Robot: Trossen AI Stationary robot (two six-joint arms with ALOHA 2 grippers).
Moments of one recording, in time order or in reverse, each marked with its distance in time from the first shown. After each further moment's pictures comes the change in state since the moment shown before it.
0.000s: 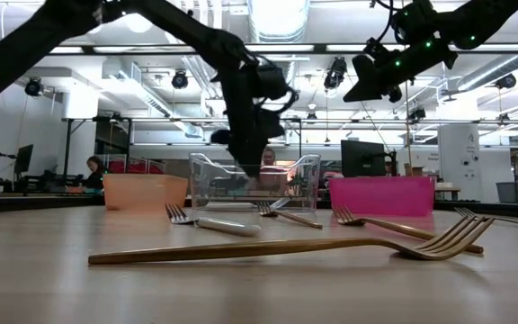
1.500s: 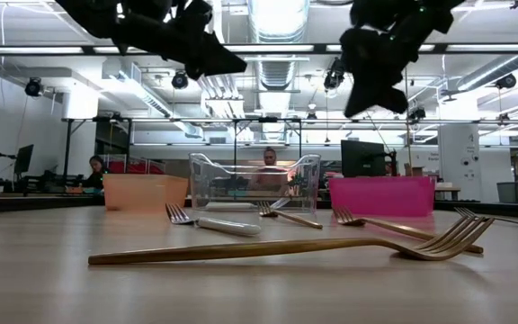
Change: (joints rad) left arm -0.070 -0.868 -0.988 1.141 0.311 0.348; right arm 0.467 0.110 0.211 -0.713 -0.009 0.507
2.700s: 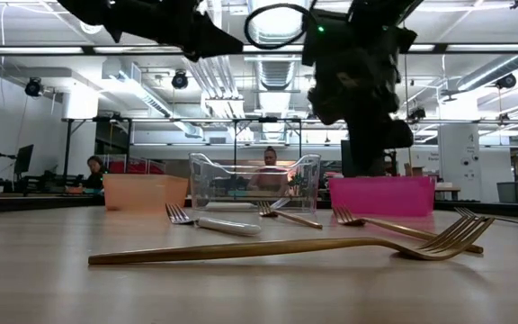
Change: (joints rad) left arm -0.037 -0.065 0.017 -0.048 0.024 0.102; right arm 0.275 0.409 0.142 -0.157 -0.186 0.233
